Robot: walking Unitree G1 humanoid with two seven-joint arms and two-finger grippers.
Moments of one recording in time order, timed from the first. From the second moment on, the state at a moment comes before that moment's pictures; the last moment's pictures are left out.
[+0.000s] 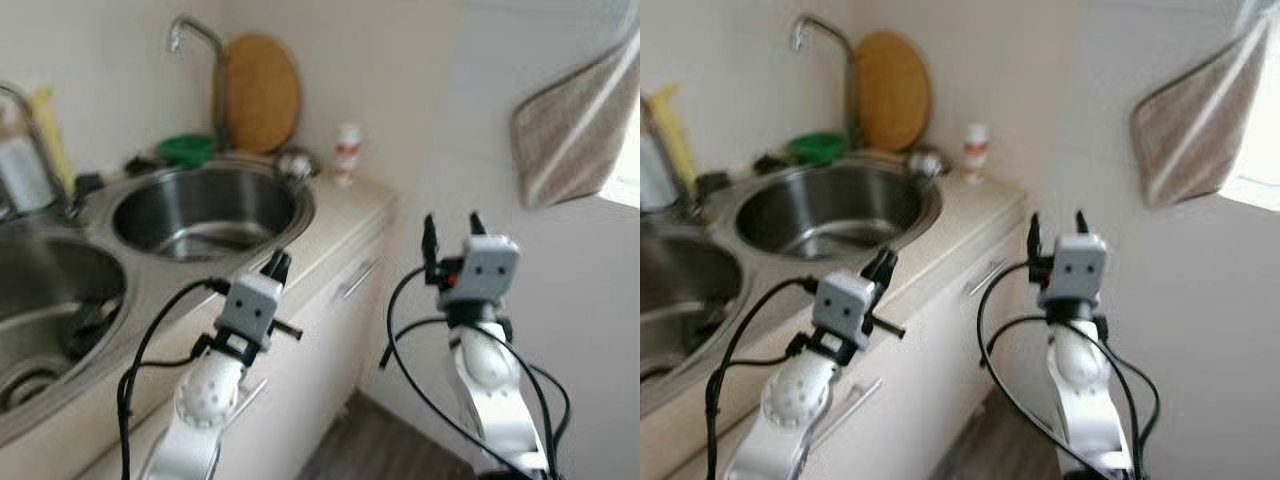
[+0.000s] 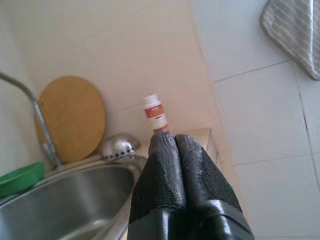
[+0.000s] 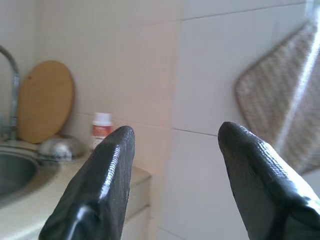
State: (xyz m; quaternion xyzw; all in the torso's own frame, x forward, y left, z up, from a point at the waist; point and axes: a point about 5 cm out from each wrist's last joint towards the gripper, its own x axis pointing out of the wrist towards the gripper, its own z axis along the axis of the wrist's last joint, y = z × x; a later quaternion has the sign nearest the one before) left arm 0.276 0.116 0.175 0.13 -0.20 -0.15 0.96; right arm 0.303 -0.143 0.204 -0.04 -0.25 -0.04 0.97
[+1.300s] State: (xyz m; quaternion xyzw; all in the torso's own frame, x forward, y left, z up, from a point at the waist) left arm 0.278 0.113 0.159 0.12 -0.17 -0.16 0.96; right arm 0.306 -0.165 0.176 -0.10 -0.16 -0.12 0.97
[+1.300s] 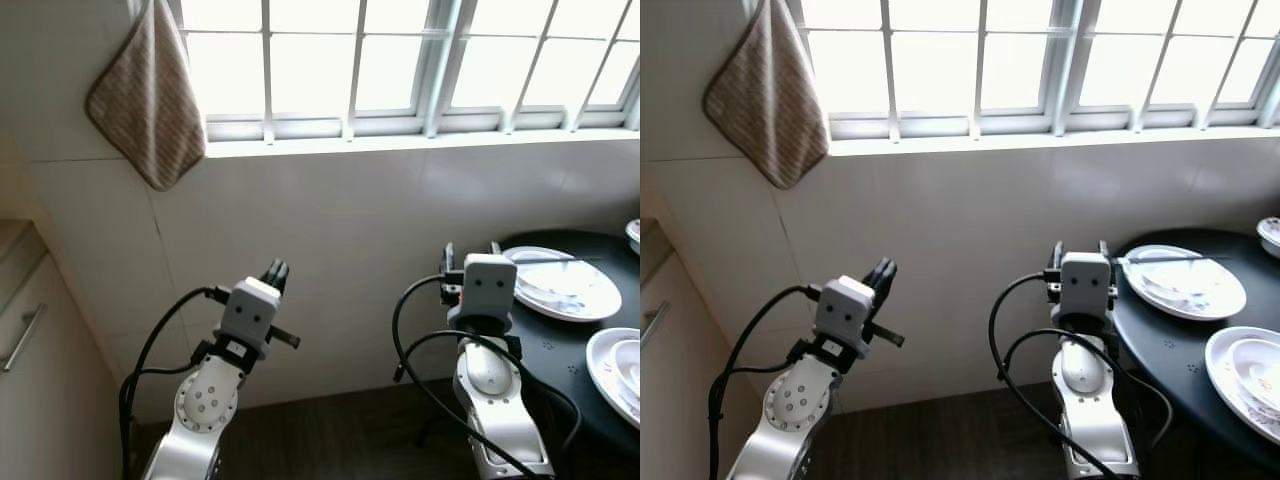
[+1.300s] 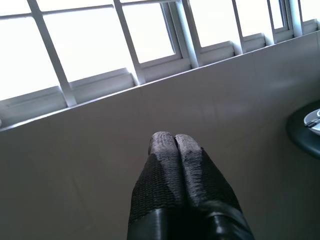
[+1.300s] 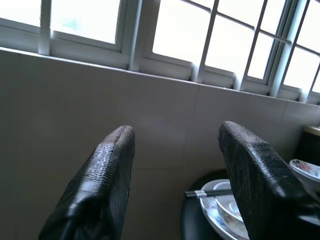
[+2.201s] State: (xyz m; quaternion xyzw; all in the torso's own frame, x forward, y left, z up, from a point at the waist) left arm 0.276 0.111 0.151 0.11 -0.16 -0.16 0.97; right arm 0.309 -0.182 0.154 -0.12 -0.09 -0.15 0.98
